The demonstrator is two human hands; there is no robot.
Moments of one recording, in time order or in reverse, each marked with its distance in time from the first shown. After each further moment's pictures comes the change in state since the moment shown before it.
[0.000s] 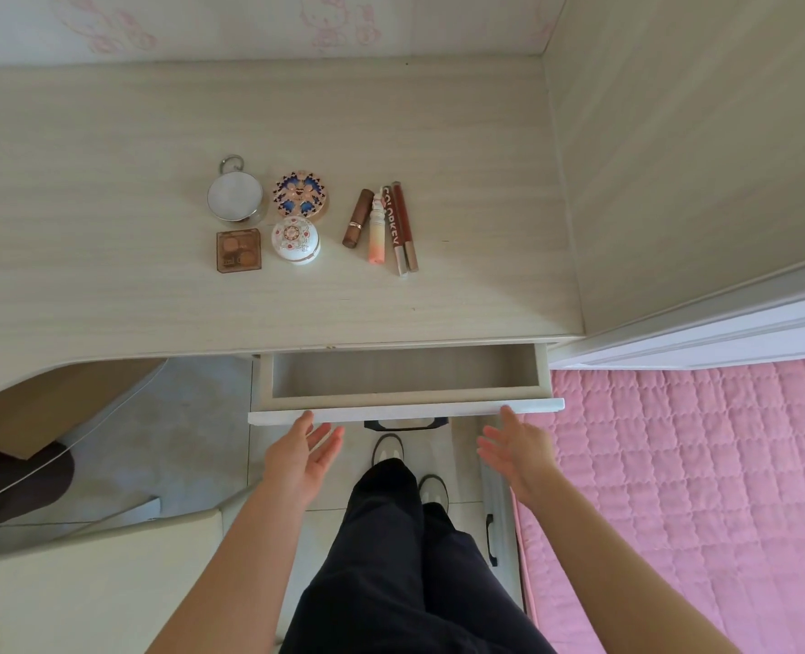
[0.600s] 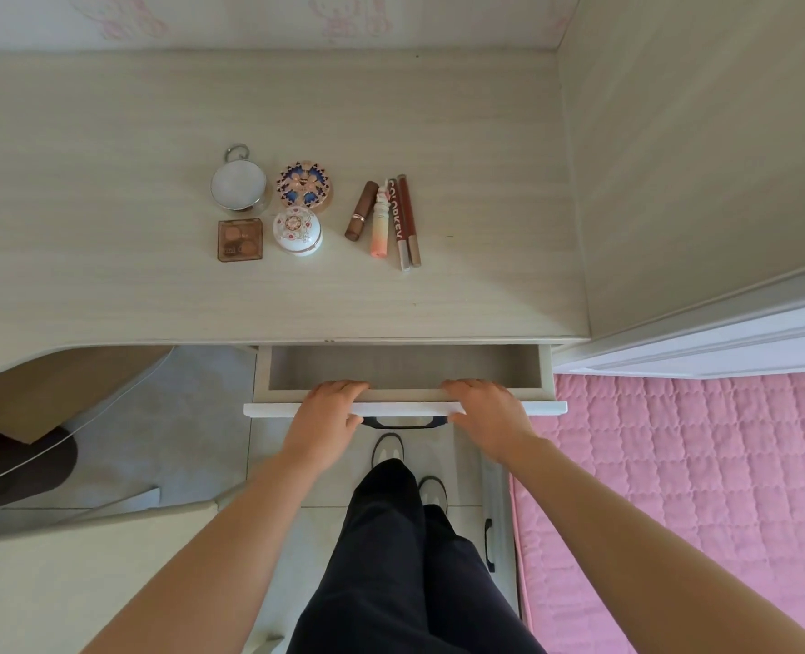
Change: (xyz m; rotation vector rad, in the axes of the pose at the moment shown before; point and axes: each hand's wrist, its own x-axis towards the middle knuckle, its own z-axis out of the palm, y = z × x) left_hand 0.021 -0.004 0.023 1.752 -0.228 1.215; right_hand 0.022 -0.026 0.030 -1.597 -0.206 -1.025
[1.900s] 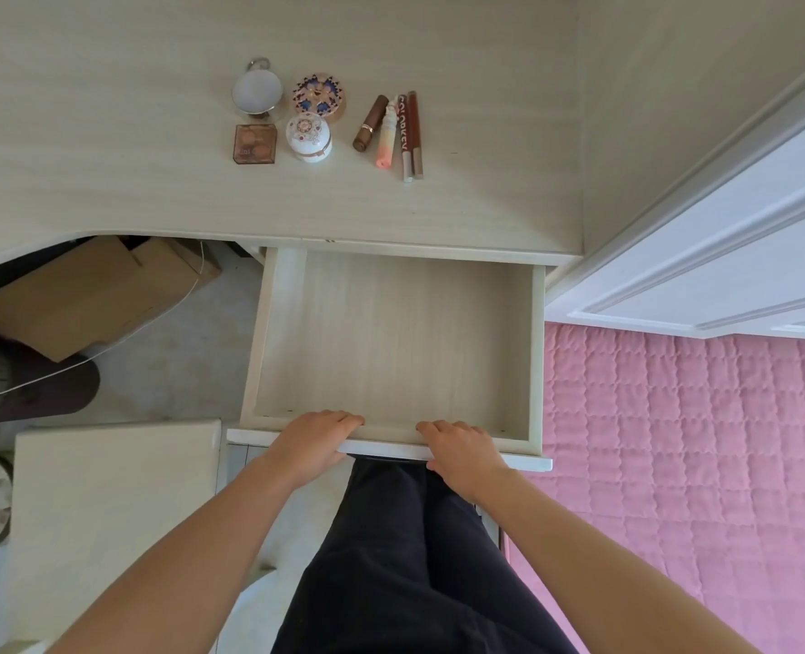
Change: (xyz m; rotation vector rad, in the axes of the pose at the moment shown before) left_hand -0.132 0.006 0.070 0.277 -0.374 0.088; right_hand -0.123 -0.017 0.099 -0.143 -0.264 -0.179
